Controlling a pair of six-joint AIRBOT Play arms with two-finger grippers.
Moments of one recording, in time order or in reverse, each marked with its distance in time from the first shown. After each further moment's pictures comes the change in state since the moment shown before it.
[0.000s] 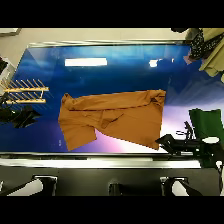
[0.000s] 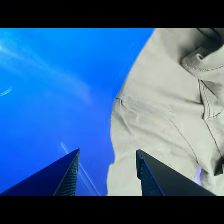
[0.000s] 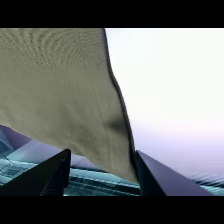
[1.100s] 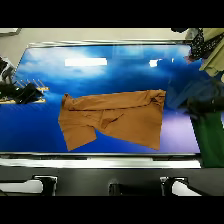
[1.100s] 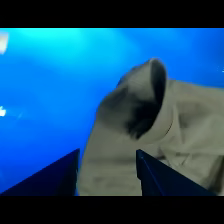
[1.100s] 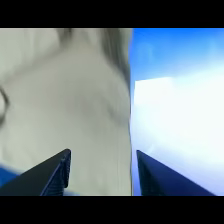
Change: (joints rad) left arm -0.113 -0.249 0.416 0.023 -0.031 -0.016; right arm 0.034 -0.196 0.725 -0.185 0.245 0.185
